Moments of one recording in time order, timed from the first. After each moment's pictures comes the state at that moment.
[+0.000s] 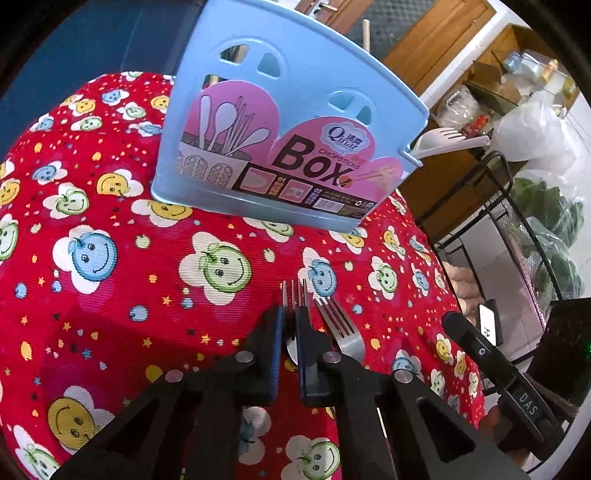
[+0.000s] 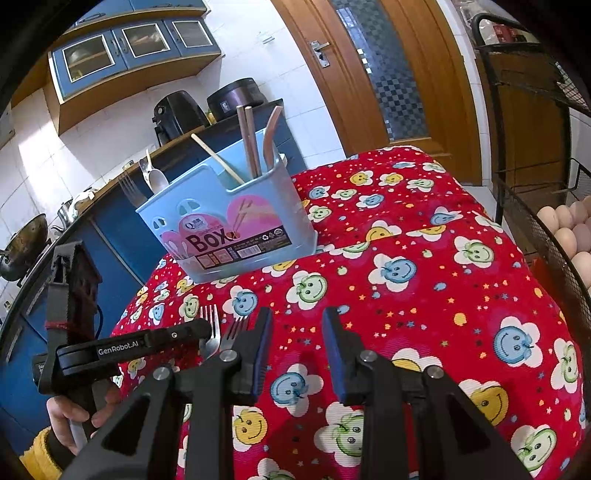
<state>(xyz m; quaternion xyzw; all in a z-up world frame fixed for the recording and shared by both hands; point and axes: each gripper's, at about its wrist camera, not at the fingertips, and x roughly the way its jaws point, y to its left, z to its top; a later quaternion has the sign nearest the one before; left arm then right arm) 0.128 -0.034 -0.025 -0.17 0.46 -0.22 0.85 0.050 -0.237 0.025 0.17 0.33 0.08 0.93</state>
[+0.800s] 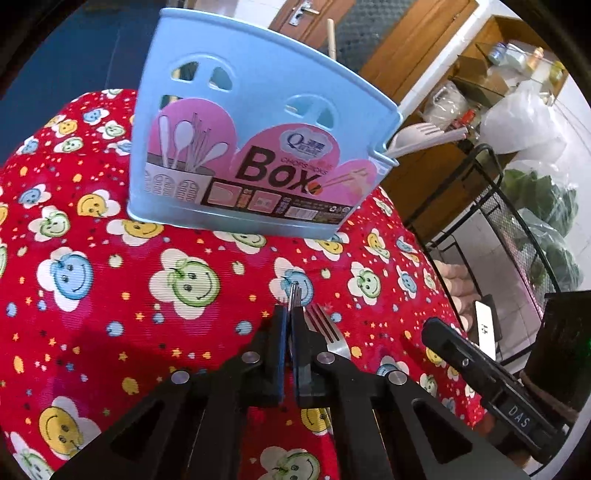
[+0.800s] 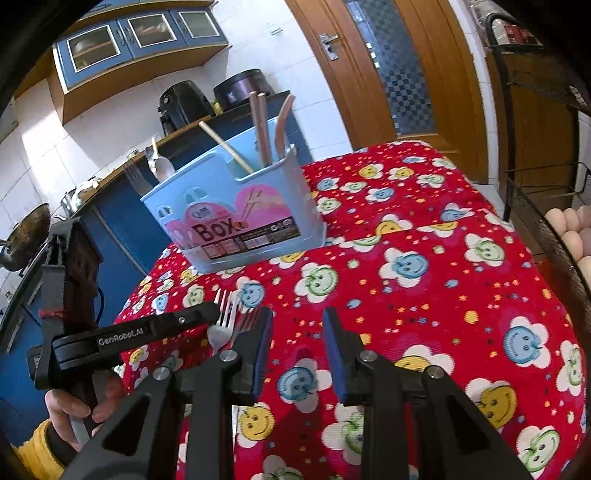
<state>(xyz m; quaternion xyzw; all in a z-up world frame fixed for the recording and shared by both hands) 0.128 -0.045 -0.015 -0.16 0.44 -0.24 0.85 0.055 -0.232 0.023 0.16 0.35 0.10 0.92</state>
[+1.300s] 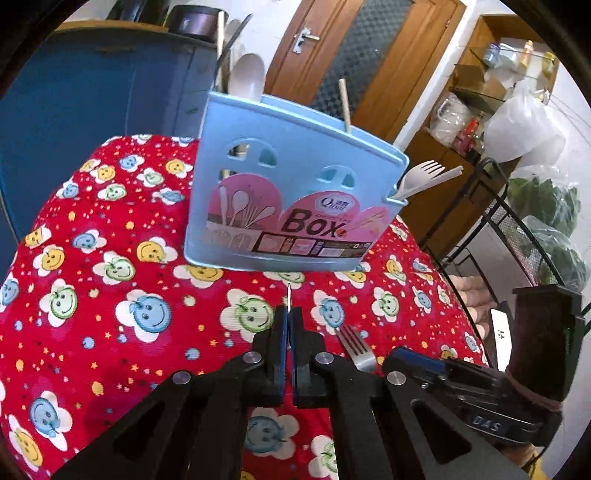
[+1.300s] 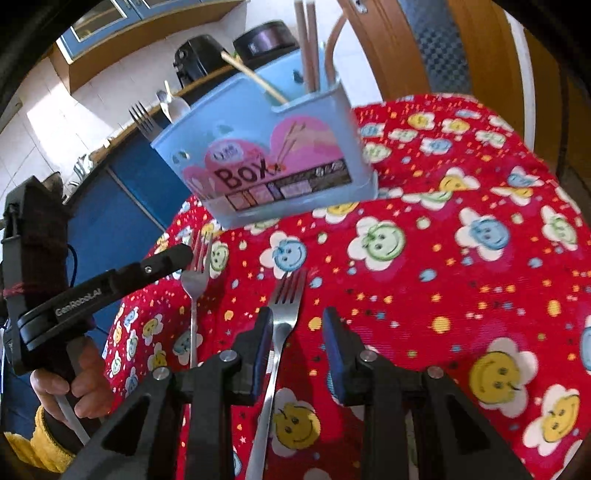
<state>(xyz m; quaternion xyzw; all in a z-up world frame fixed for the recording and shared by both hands) 0.118 -0.008 0.013 -0.12 0.40 -0.21 0.89 0.088 -0.200 -0.002 0.15 0.43 0.16 0.87</state>
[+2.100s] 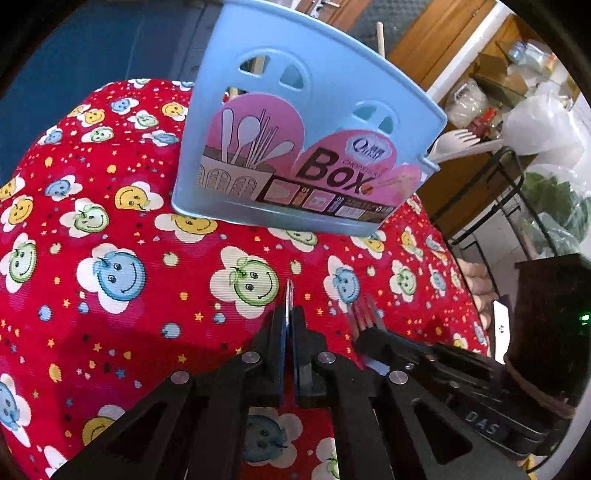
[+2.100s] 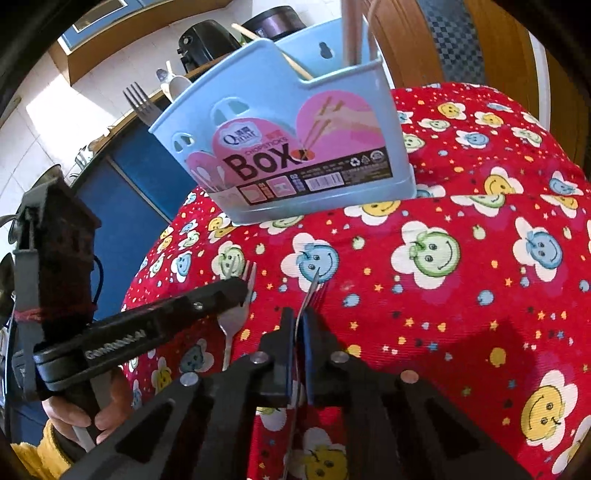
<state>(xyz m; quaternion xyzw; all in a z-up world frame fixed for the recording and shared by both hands) 0.137 -0.022 -0.022 -0.14 0.46 -0.20 0.85 0.108 -0.179 -0.006 0.15 0.44 0.18 0.87</state>
